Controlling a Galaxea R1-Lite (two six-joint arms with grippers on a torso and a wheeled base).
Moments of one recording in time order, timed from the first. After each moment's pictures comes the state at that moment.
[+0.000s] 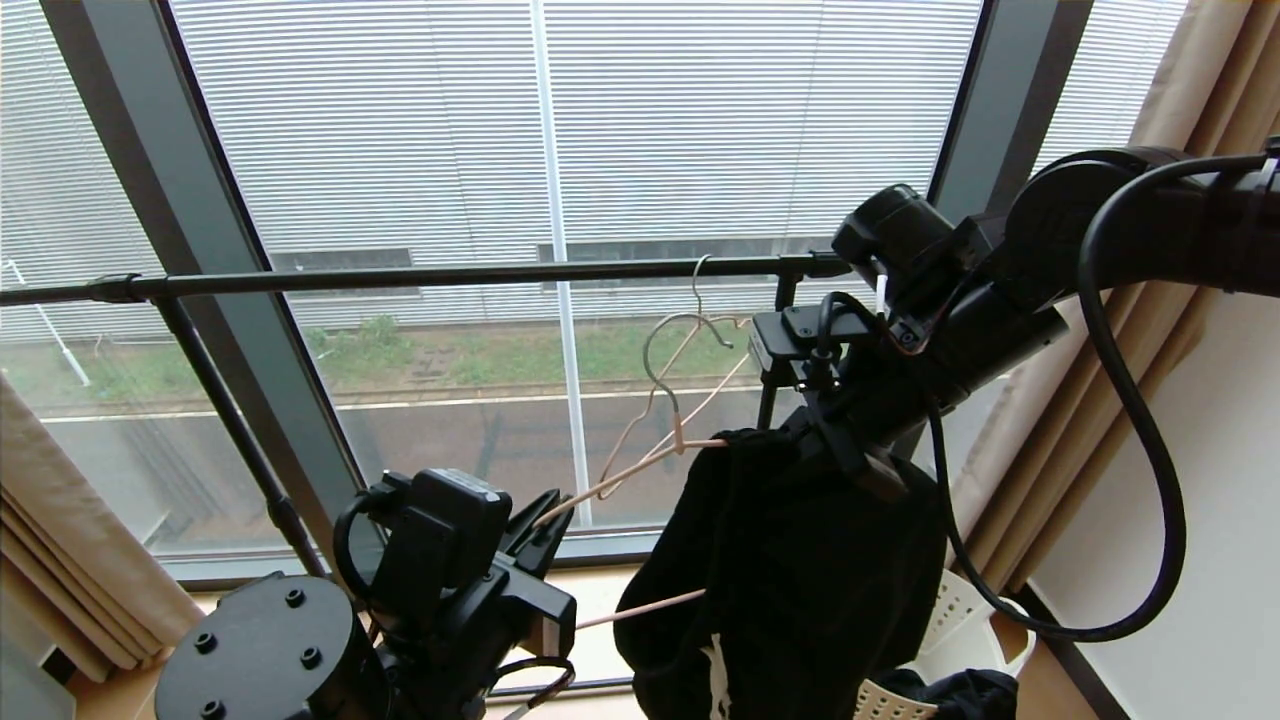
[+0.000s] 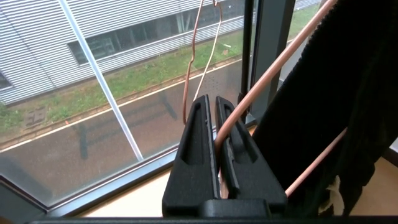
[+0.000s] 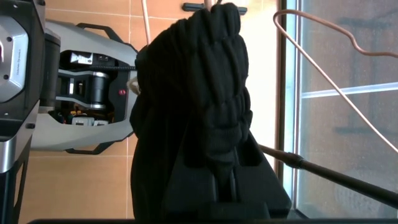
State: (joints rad) left arm -0.88 1.83 -0.22 -1.57 0.45 0.13; right arm 0.50 2.02 -1.87 0.98 0.54 -1.02
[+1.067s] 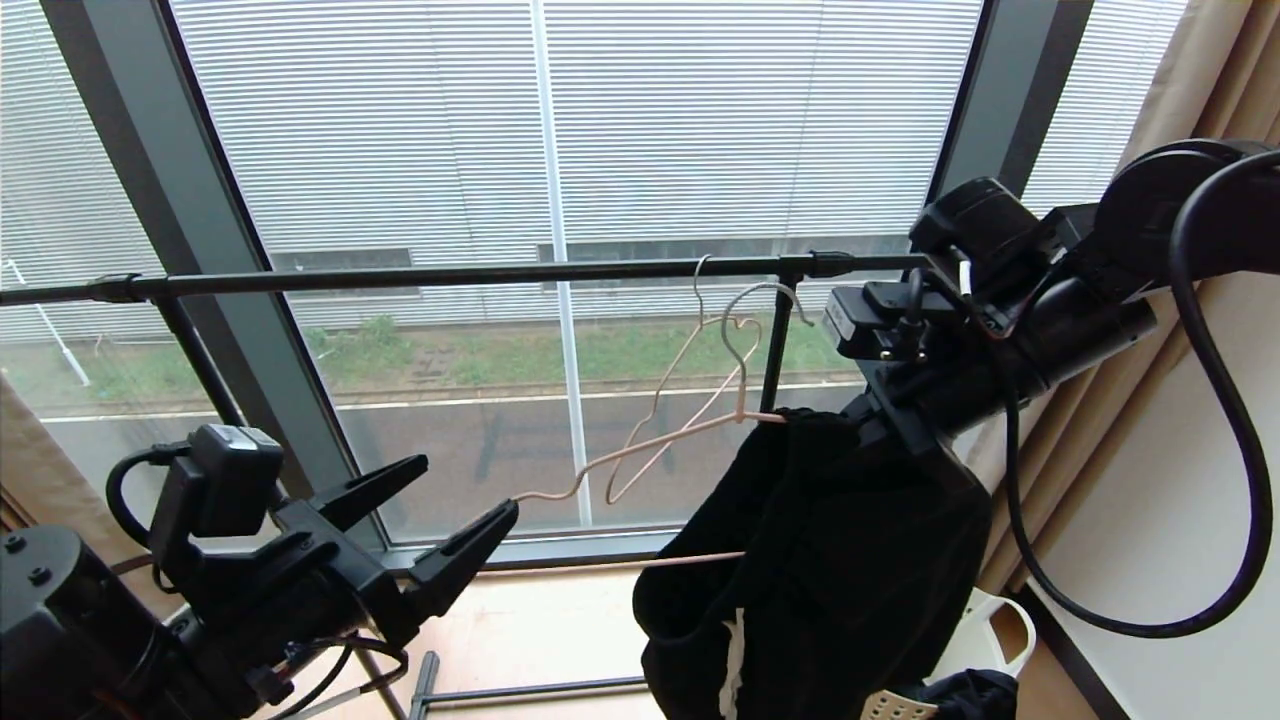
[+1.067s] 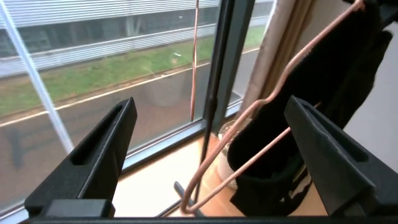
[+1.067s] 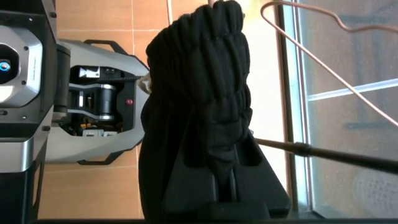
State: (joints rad) left arm -0.46 1.62 -0.07 -1.57 -0.18 -0.12; right arm 0.38 1.93 -1.76 0.96 0.63 -1.02
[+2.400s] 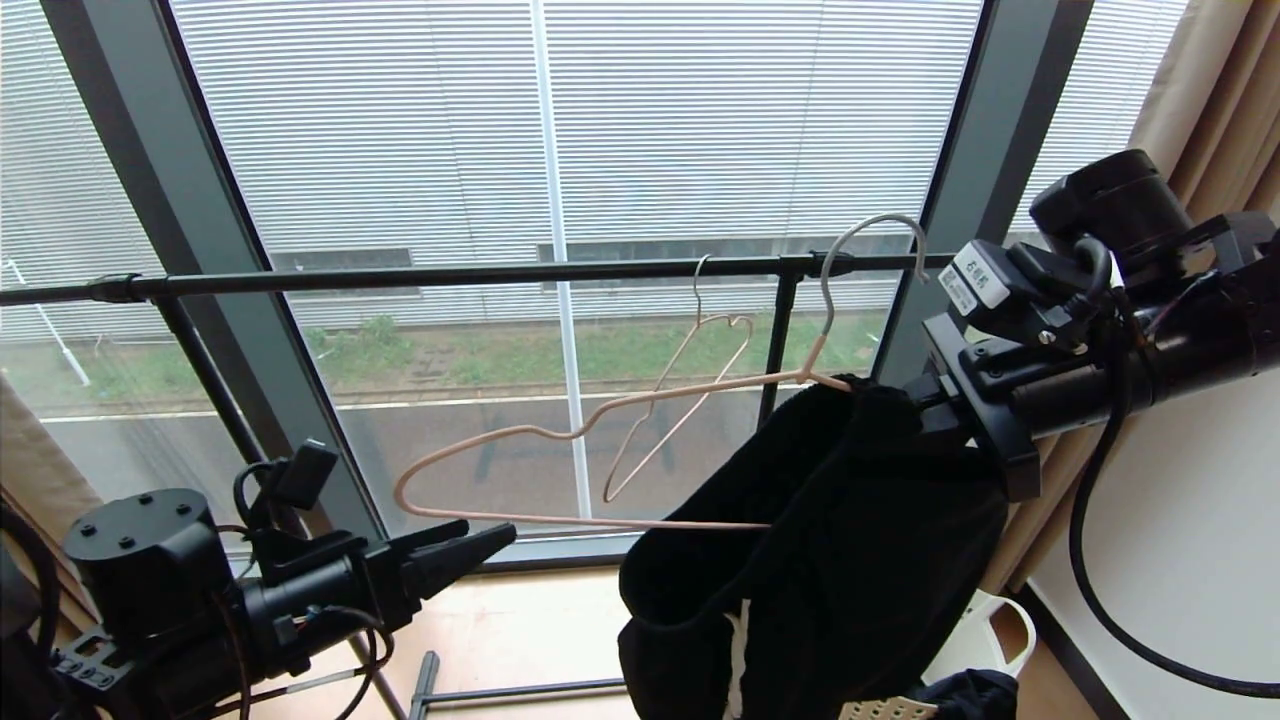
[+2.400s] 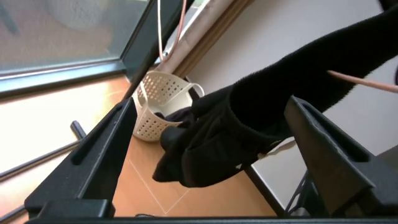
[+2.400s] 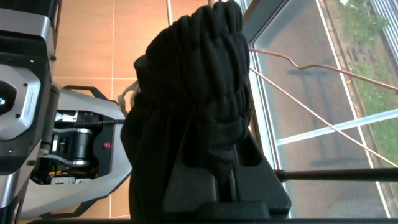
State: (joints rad) left arm -0.25 1.88 -0.13 -1.57 -0.59 -0.50; right arm 0.33 1.72 -1.43 0.62 0.83 -0.98
